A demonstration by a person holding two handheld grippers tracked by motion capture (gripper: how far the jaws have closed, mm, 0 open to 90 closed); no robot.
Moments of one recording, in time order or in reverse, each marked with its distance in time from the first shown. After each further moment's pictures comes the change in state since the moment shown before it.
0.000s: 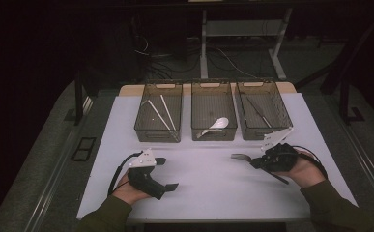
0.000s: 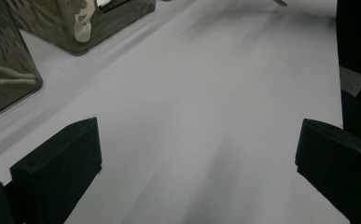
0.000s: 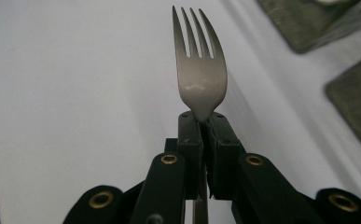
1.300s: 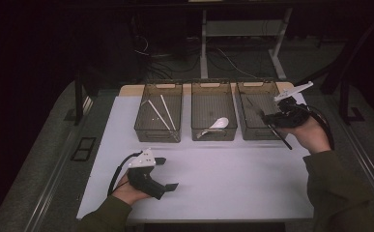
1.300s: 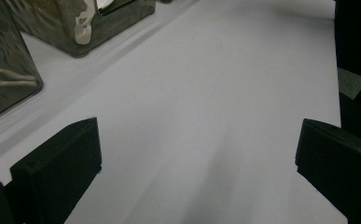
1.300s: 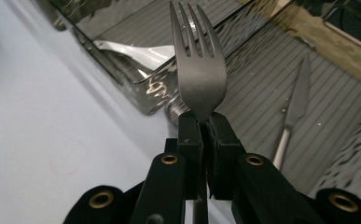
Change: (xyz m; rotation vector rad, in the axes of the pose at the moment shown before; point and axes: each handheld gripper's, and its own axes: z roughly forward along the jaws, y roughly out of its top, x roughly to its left) left arm 0.000 0.000 -0.001 -0.009 -0.002 0.000; right arm -0.082 0.047 -0.050 -0.088 -0.235 0.260
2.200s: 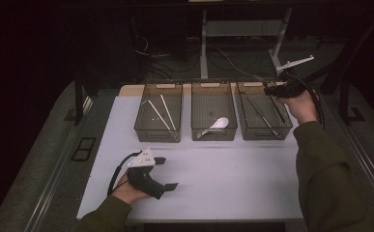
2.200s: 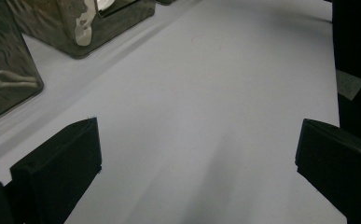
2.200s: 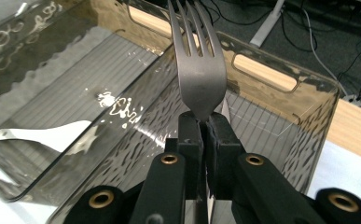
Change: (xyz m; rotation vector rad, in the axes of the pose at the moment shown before) left arm 0.001 0.000 -0.001 -0.007 -0.005 0.000; right arm -0.071 0.047 0.026 -0.093 -0.137 0.164
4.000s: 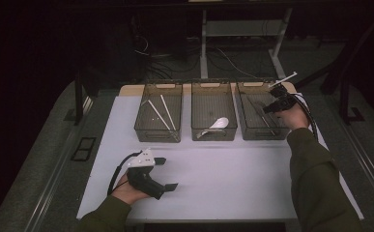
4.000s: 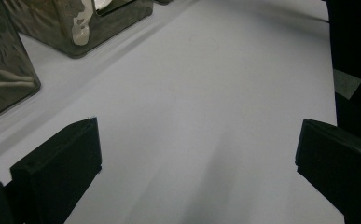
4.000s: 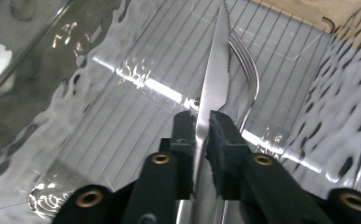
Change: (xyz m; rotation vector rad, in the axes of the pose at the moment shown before) left arm 0.000 0.000 0.000 0.001 -0.007 -0.001; right arm -0.015 -0.041 0.061 0.251 -0.038 0.079
